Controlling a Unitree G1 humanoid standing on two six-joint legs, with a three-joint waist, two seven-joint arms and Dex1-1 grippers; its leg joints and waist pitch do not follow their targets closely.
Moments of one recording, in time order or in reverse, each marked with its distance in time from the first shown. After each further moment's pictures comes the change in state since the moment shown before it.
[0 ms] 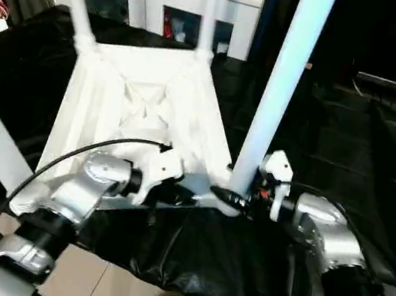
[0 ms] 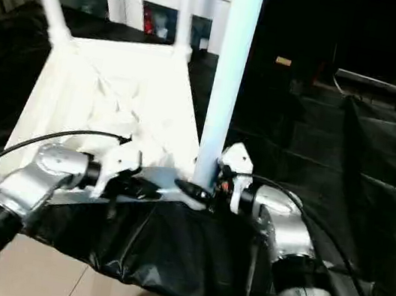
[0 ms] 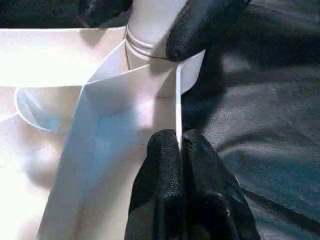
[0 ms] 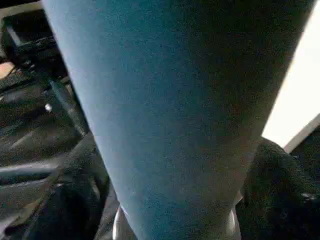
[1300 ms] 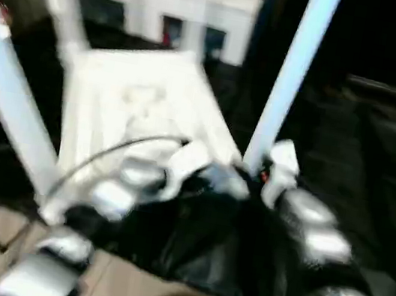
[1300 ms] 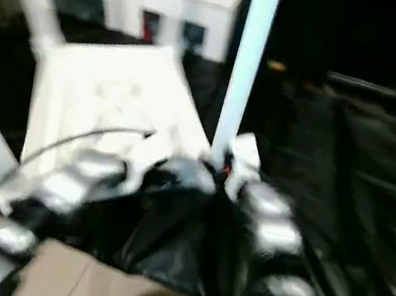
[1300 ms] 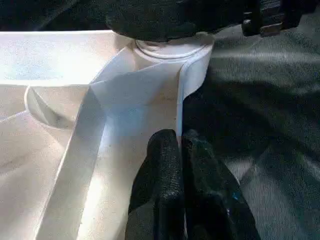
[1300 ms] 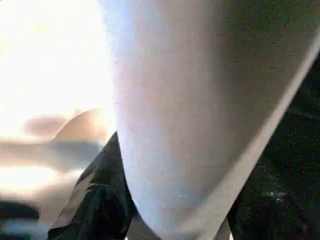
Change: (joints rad) left arm -0.148 -0.261 0.024 0.243 0.090 0.096 0.438; right arm -0.106 0.199 -0.135 0.191 -0.085 0.014 -0.729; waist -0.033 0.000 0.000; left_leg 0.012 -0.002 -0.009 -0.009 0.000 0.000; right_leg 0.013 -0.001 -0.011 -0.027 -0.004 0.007
